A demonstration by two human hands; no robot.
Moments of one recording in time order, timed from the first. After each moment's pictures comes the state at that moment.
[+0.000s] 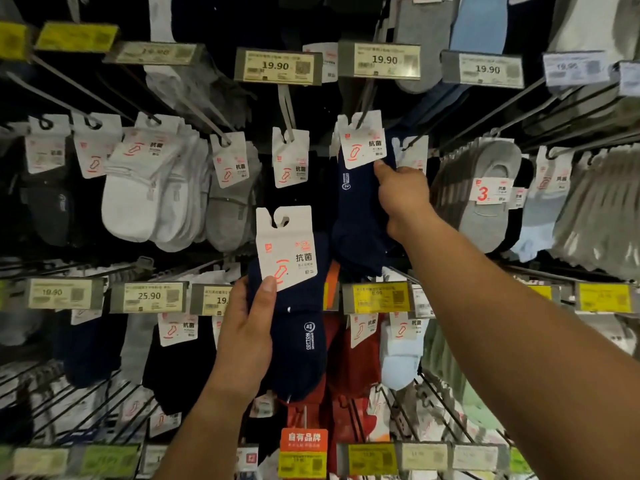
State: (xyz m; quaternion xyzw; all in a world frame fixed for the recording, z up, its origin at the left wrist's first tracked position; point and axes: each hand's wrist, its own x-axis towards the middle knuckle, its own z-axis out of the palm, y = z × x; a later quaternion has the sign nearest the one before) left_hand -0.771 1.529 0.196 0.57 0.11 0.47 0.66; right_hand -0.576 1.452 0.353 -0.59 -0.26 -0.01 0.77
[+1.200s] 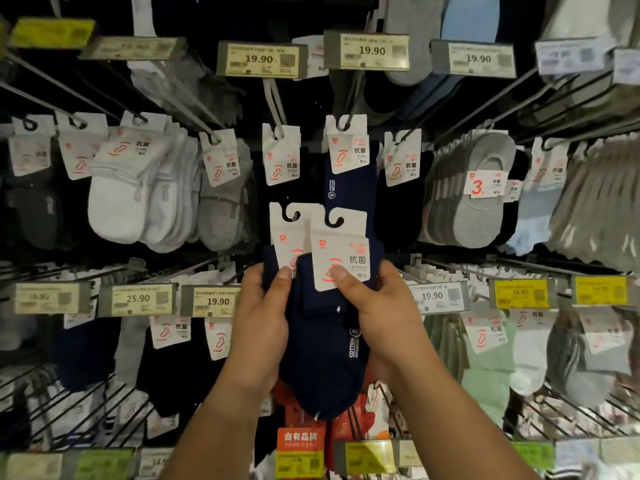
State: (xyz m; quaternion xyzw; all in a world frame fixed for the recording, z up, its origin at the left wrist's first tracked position) left_hand -0.751 1.509 0.217 0.56 0.11 0.46 0.68; right_hand -0.678 1.402 0.233 -0.51 -0.29 0.14 0.80
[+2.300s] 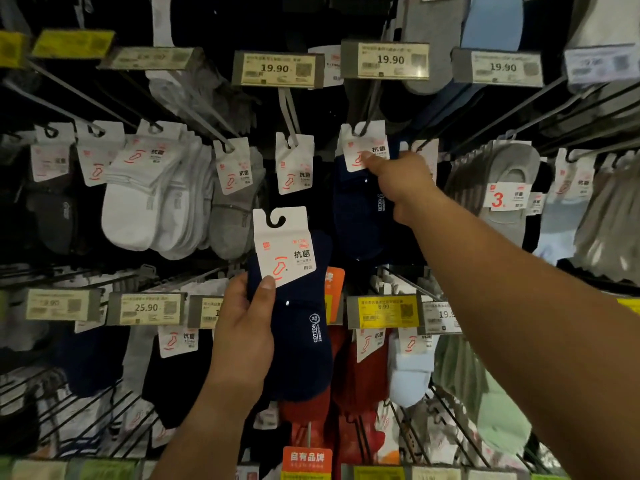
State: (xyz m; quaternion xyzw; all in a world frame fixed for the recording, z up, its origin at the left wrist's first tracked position) left_hand -0.763 1.526 0.221 0.55 0.15 0.51 0.64; right_hand -0.556 1.464 0.381 -0.62 -0.32 -0.01 0.72
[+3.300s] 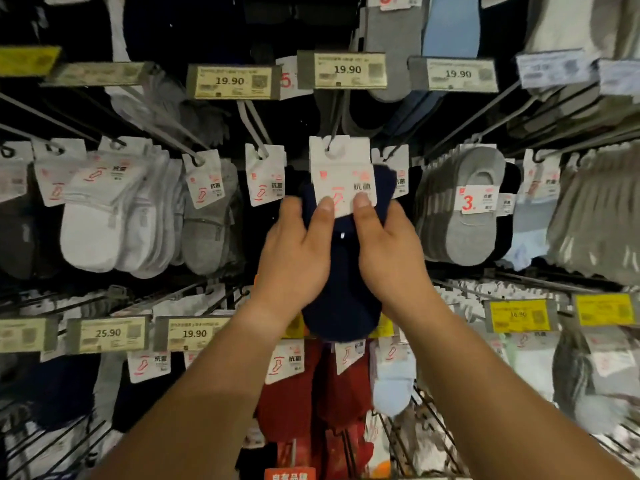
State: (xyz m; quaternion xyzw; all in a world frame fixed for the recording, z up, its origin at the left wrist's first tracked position) left_hand -0.698 1.495 0.310 0.76 0.07 0.52 0.39; right_hand -0.628 1.405 0.309 -0.62 -0.37 -0.12 0.68
